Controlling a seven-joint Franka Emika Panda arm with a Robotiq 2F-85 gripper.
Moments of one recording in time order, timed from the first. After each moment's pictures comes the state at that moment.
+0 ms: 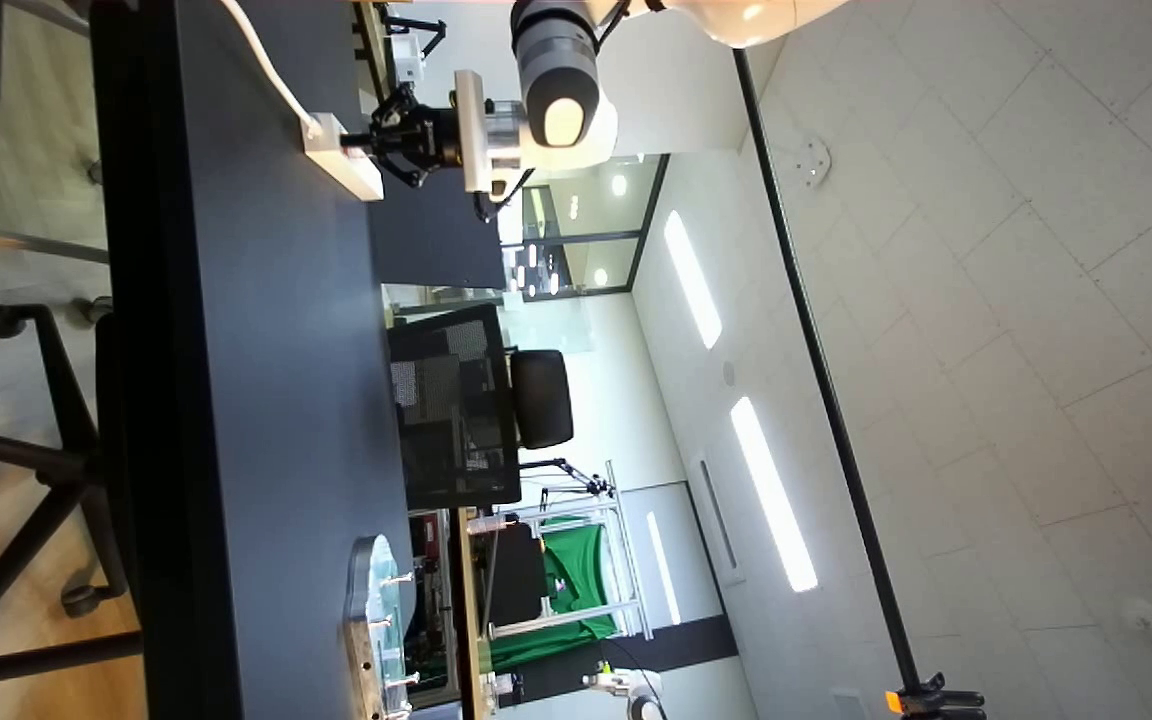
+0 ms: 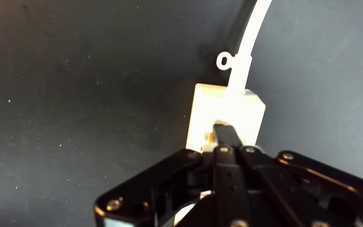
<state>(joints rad) -0.16 0.58 0.06 -1.99 0.04 2.62 -0.59</state>
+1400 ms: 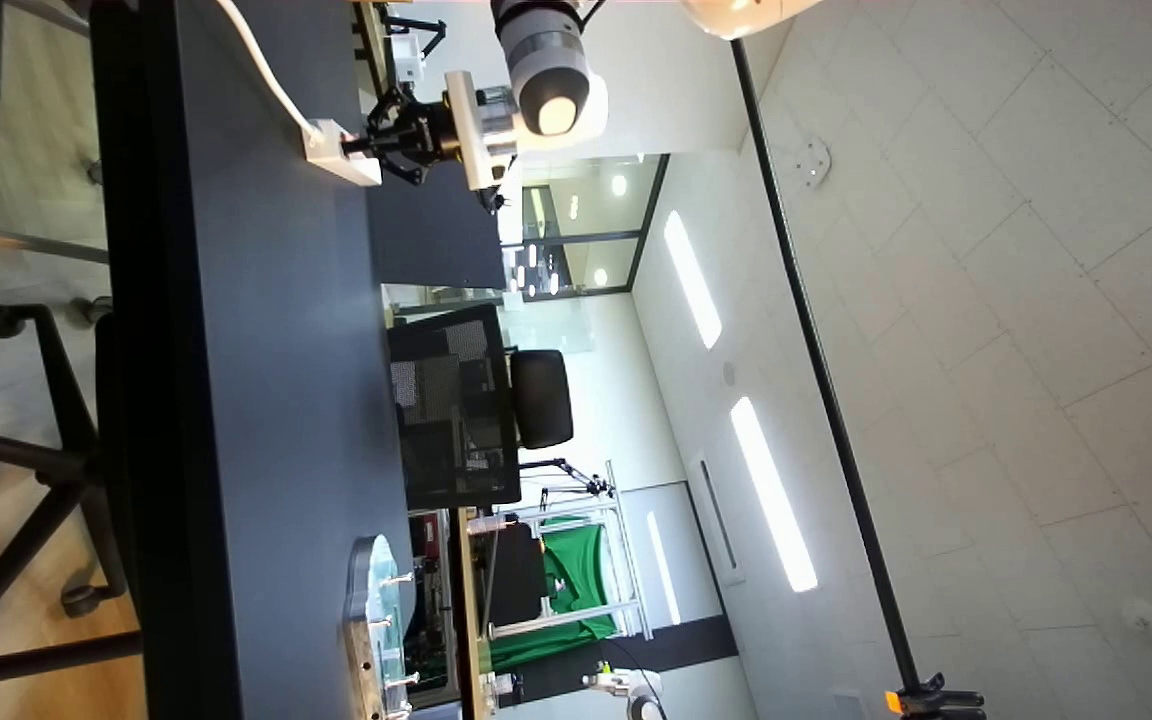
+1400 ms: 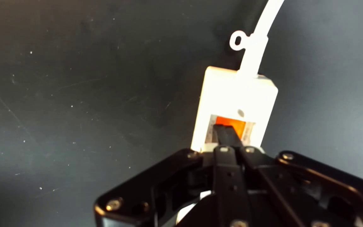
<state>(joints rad) -0.09 0.61 0.01 -1.98 -0.16 2.71 -0.51</state>
